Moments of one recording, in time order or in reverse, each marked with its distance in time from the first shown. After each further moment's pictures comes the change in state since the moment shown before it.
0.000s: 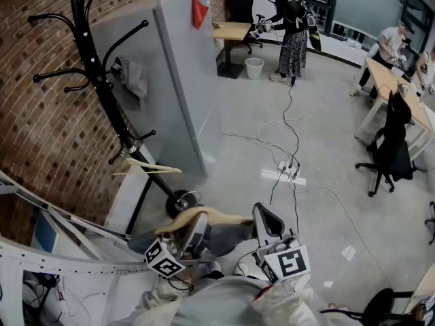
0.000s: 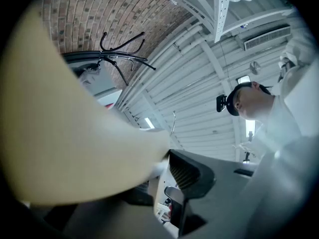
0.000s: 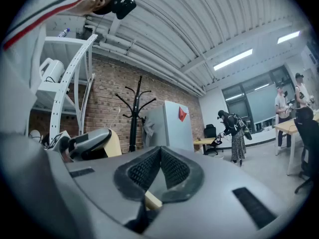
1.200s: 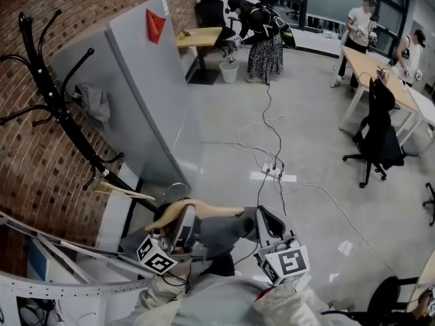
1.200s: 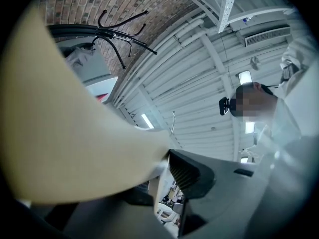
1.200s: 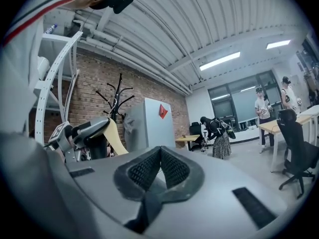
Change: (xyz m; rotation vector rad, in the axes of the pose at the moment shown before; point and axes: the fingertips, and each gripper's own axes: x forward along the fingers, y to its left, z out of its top) left arm 0.093 0.029 -0.044 0.018 0.017 -0.044; right arm -0.021 -0.120 -0.021 0.019 0.041 -0.132
